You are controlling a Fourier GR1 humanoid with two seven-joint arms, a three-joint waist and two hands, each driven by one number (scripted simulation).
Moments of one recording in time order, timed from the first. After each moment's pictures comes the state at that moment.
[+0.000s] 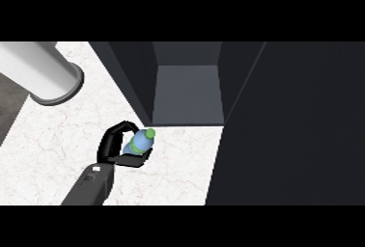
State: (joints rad) left arm -0.45 0.05 0.19 -0.47 -0.12 -0.06 -0.98; right arm 0.09 -0.23 0.60 -2.47 0.12 -0.31 0.38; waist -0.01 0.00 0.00
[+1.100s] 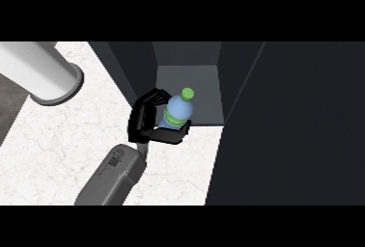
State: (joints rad) left arm -0.47 0.00 -0.28 -1.03 0.33 0.26 -0.49; right arm 0.13 -0.25 0.64 -2.46 0.13 -0.35 0.32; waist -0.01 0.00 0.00
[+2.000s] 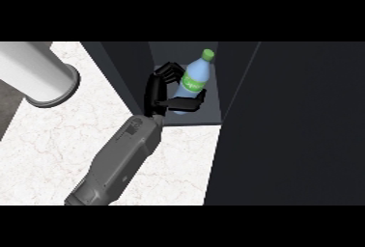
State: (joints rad) left arm -0.79 0.00 -0.34 -0.74 0.50 0.49 -0.43; right arm 0.19 -0.31 0.59 -2.48 0.07 -0.32 0.25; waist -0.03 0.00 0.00
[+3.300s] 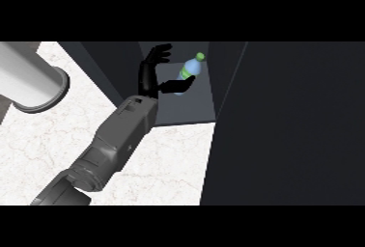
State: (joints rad) left arm -1.10 0.00 -0.24 -0.17 0.50 0.61 -0.63; right arm 0.27 -0.36 0.56 -2.48 0.02 -0.27 0.13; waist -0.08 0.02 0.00
